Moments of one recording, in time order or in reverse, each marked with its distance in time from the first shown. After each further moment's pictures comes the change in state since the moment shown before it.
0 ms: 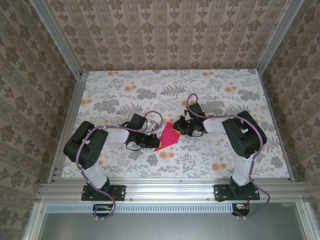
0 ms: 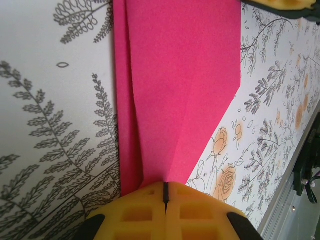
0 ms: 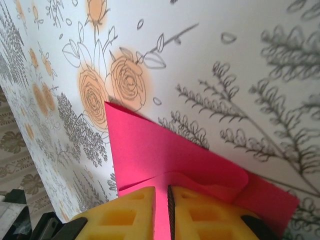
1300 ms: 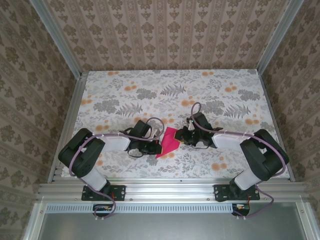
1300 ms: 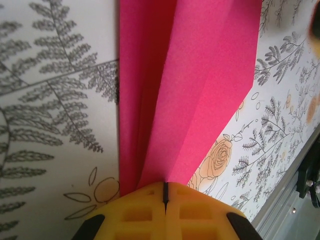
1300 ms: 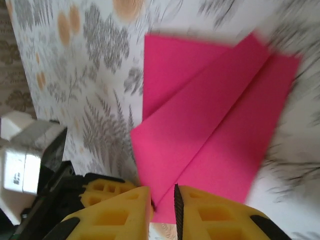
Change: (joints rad) left arm -0.138 -0.115 -0.080 0.005 -0.124 -0.202; right arm 0.132 -0.318 -0.274 0.054 0.042 0.027
